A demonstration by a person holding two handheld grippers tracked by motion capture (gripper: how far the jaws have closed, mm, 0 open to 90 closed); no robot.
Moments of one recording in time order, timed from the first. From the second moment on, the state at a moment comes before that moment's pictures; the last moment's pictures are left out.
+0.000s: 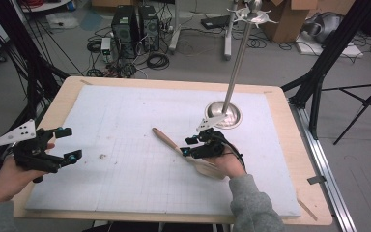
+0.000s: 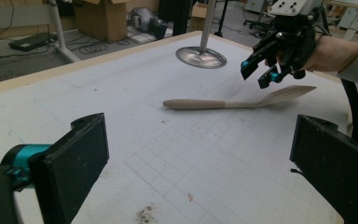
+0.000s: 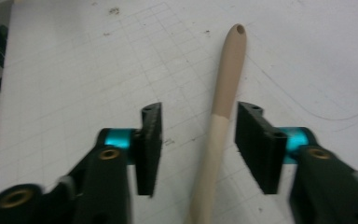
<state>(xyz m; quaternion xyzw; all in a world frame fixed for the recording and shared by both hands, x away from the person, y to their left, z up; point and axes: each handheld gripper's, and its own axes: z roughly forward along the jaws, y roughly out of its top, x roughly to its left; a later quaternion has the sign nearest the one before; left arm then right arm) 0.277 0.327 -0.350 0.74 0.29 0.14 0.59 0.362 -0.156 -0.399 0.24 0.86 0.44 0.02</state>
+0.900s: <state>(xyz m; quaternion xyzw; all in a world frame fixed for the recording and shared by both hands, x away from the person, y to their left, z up) 0.279 0.329 -0.357 0.75 0.30 0.14 0.58 0.360 -0.161 -0.404 0.24 0.87 0.42 0.03</state>
